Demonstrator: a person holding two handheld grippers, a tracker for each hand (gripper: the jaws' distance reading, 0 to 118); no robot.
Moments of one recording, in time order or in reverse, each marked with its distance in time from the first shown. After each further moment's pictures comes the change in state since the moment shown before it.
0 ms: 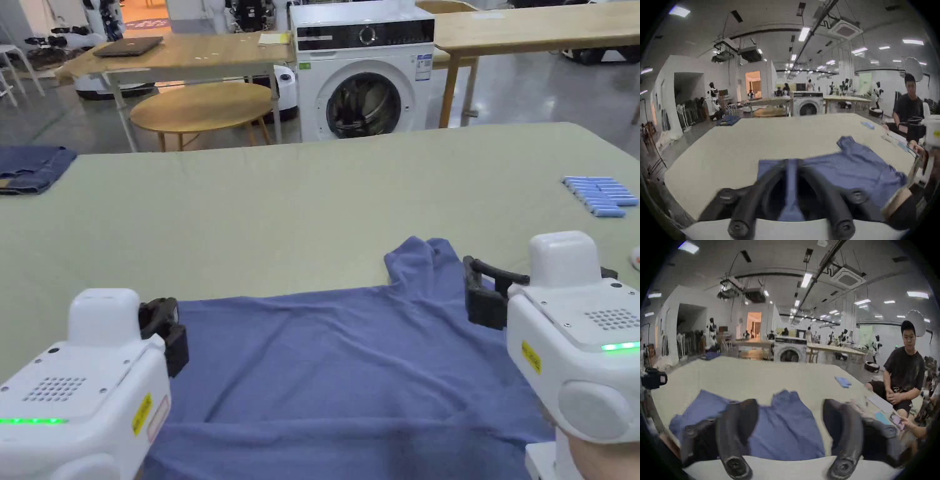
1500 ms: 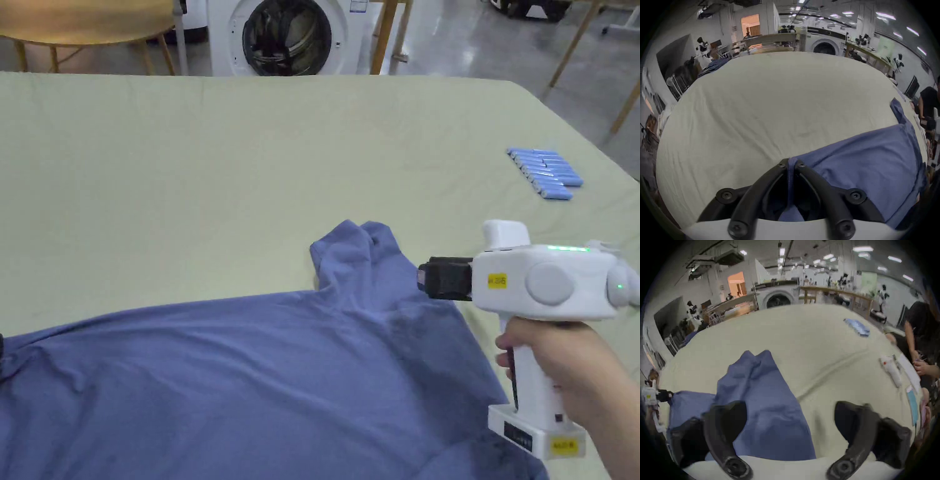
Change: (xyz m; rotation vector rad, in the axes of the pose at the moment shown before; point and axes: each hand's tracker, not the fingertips) left arm -0.092 -0.046 -0.268 -0.632 -0.004 0.048; right arm 0.132 -0.046 -0.281 -0.632 0.029 -0.168
